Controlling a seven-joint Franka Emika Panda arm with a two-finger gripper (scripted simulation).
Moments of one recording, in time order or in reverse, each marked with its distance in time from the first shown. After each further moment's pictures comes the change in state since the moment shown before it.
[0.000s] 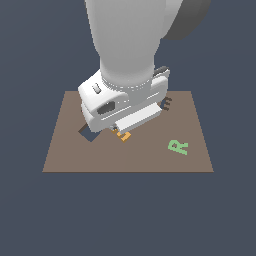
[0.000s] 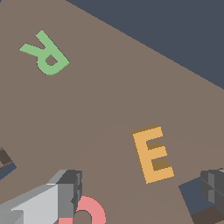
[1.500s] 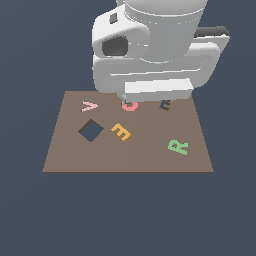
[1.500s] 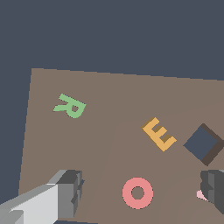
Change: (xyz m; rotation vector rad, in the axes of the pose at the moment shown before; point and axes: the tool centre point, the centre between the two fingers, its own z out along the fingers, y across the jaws) arm 0.019 -0.039 -0.081 -0.007 0.032 0.450
